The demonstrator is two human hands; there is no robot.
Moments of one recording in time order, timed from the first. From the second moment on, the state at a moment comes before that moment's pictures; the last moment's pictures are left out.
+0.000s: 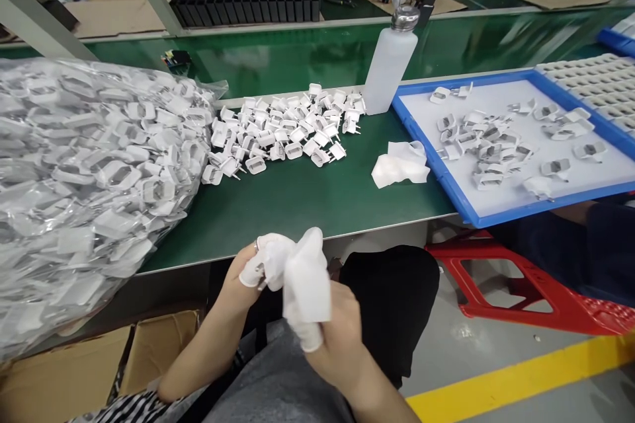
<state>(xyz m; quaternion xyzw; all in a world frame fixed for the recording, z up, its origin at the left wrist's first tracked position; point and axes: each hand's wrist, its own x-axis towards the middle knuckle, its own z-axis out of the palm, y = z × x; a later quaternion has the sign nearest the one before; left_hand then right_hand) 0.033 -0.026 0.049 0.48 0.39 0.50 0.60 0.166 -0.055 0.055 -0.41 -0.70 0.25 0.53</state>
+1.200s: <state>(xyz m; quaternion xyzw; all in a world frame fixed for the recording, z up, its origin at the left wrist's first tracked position) 0.016 -0.020 0.066 0.70 0.42 0.26 0.51 0.158 -0.028 0.037 -0.40 -0.38 0.59 0.58</state>
